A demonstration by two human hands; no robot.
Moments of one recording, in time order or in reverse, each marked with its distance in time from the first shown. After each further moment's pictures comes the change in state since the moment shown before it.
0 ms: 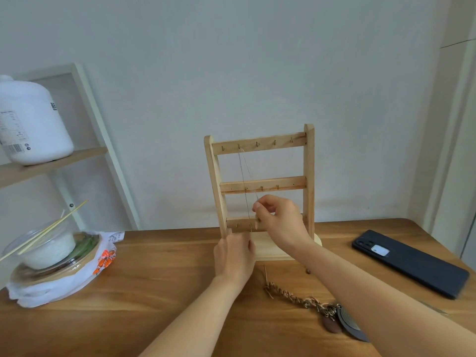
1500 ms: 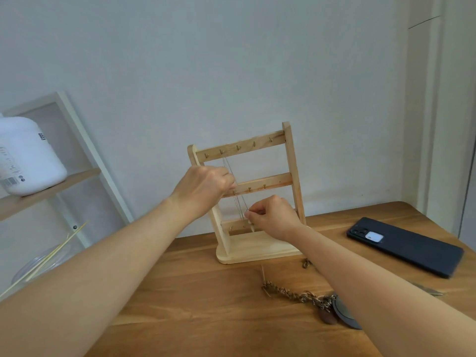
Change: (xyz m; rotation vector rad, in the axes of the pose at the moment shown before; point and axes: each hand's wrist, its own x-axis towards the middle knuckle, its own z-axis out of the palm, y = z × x) left_hand 0.110 -0.003 -0.120 0.474 0.240 0.983; right_hand 0.022 0.020 -0.009 -0.151 -0.159 0.002
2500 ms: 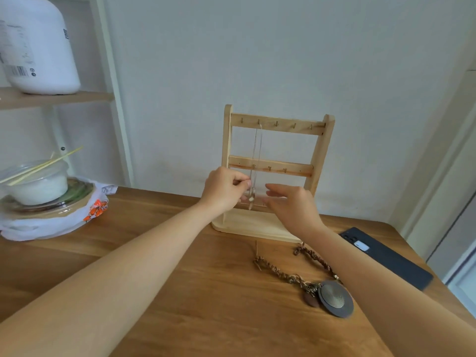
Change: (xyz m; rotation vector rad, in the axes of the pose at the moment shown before) left_hand -0.042 0.065 0.038 -1.147 0.037 -1.060; right_hand -0.030 -0.014 -0.014 -0.190 0.078 -0.054
